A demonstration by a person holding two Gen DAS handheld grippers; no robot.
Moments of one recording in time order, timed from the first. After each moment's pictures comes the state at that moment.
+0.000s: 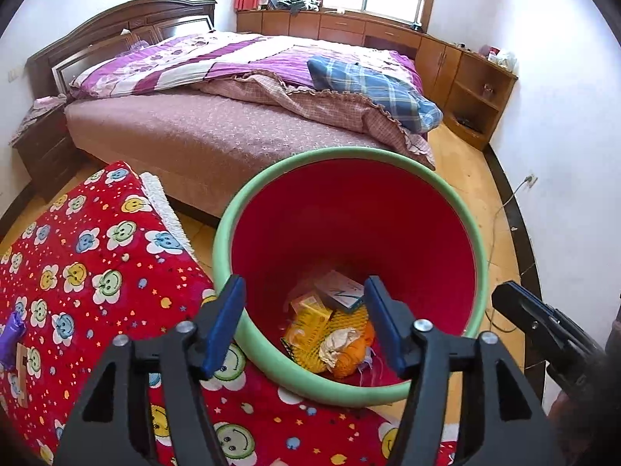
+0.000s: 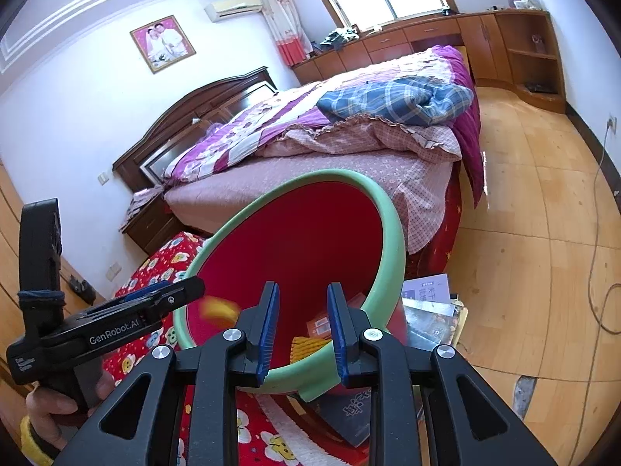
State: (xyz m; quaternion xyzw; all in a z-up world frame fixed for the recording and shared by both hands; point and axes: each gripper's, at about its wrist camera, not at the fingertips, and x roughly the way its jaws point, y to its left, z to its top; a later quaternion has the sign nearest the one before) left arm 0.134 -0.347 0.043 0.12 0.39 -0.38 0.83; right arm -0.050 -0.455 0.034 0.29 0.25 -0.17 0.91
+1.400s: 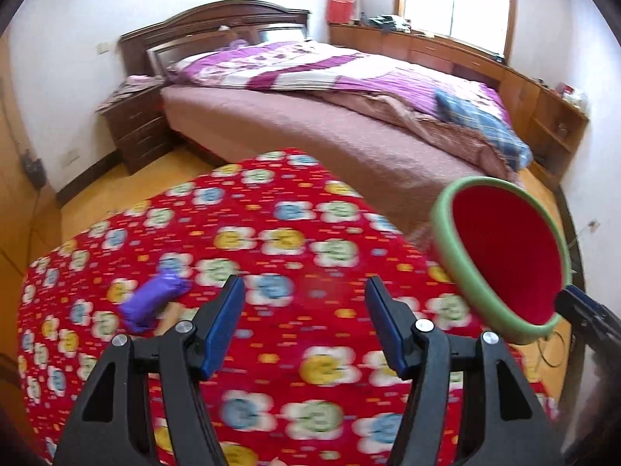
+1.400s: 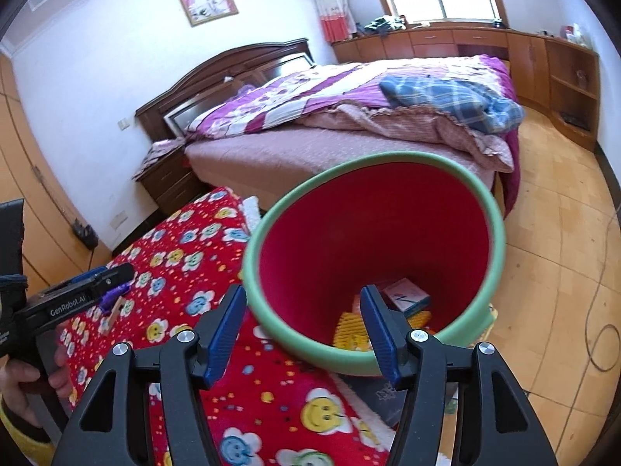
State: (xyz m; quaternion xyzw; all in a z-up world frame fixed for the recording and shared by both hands) left arm 0.189 -0.175 0.066 0.09 0.38 -0.23 0.89; right arm 0.007 -0.381 0.051 0.21 0.31 -0.12 0.92
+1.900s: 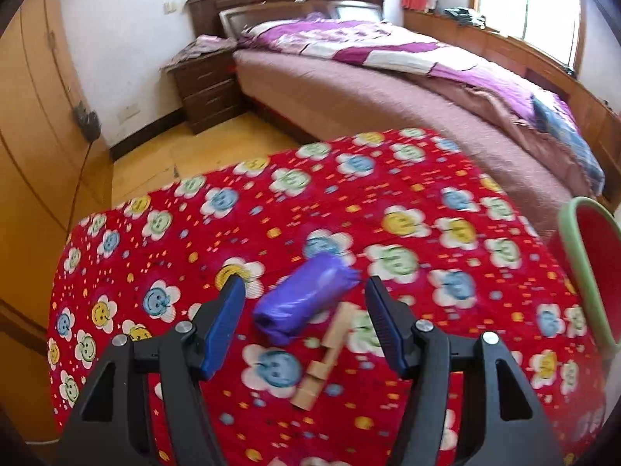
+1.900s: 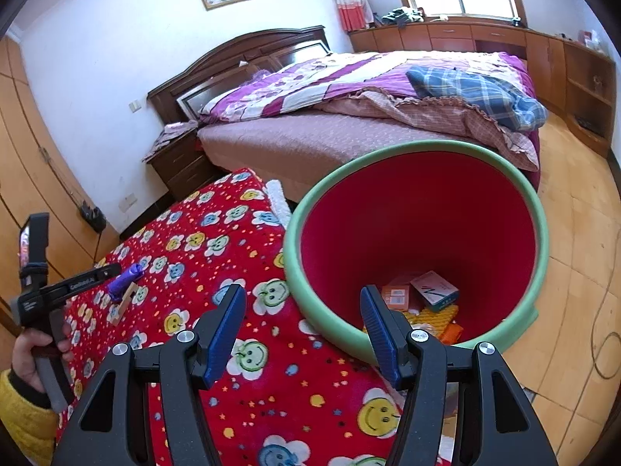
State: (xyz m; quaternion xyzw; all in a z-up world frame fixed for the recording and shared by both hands) left arm 0.262 -0.081 0.027 0.07 0.43 -0.11 0.89; right arm 0.033 -0.351 0.047 0.20 0.33 -0.10 0.92
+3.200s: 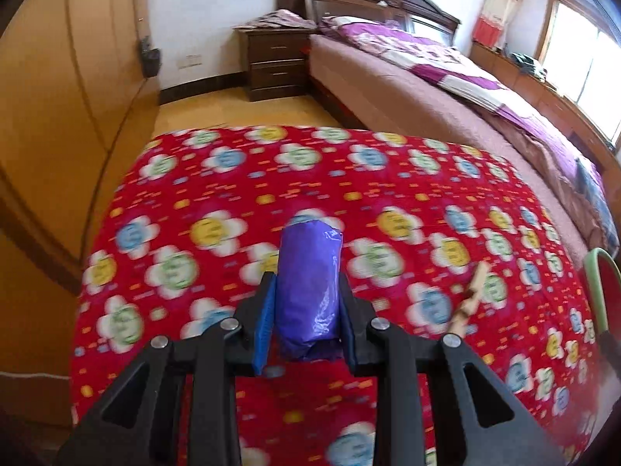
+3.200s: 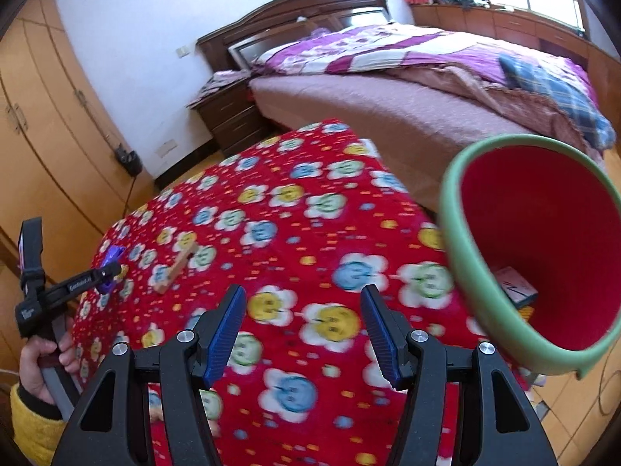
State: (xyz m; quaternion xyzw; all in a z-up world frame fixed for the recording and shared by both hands) left arm 0.231 0.057 0.017 -0.04 0.44 -0.02 0.90; right arm 0.105 -0.250 0.042 0.16 0.40 0.01 0.90
